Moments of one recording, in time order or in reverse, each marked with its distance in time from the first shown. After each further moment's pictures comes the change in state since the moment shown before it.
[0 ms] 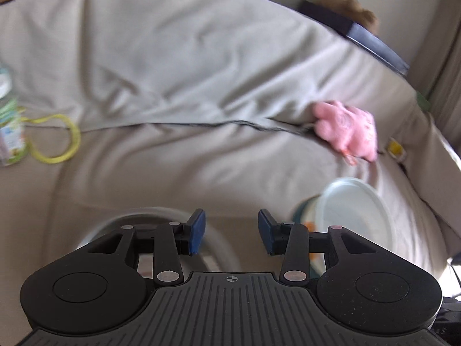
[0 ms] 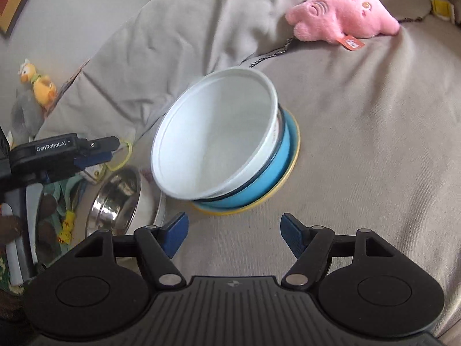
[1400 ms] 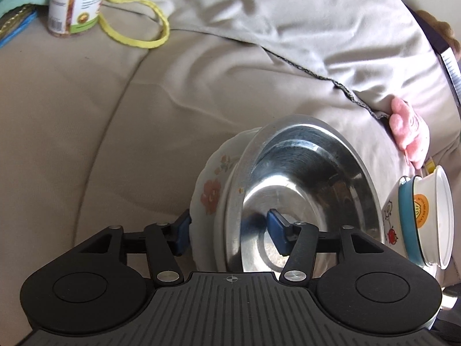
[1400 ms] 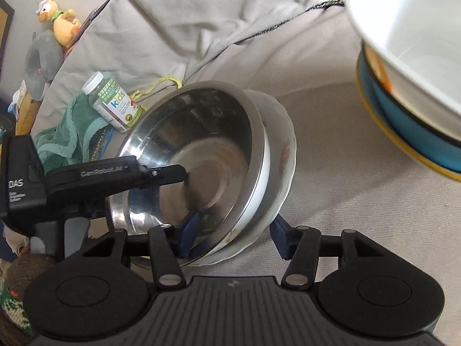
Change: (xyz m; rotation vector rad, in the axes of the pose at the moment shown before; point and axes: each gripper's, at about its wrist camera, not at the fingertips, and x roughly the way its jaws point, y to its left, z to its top) left arm 0.052 0.135 -0.059 -0.284 0.187 -0.016; right arm 0.131 0.127 -0.026 -0.062 0.154 0.111
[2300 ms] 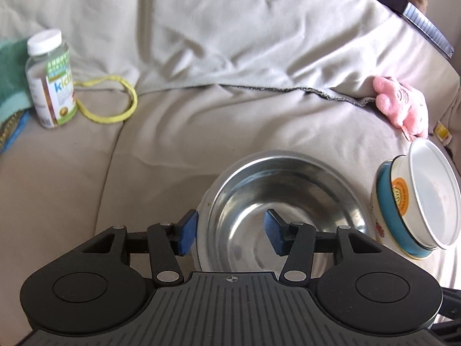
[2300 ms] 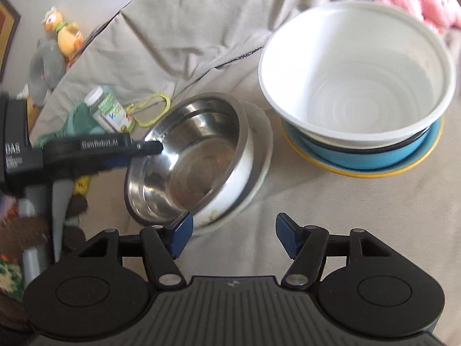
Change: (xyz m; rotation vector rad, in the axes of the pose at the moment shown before) left arm -0.037 -0.087 -0.005 0.263 -0.129 0.178; right arm -0.071 -0.025 -0.013 -0.054 -0.055 -0.052
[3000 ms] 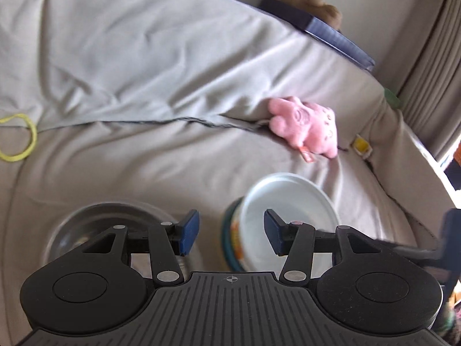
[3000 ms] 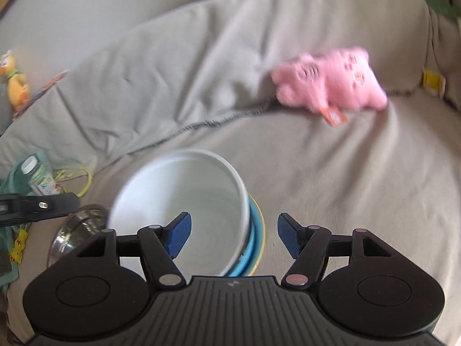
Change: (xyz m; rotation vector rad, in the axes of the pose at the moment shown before) left arm -0.026 -0.124 0.036 0.046 -0.055 -0.300; right arm -0.062 -0.102 0.082 0.043 -0.197 -0.251
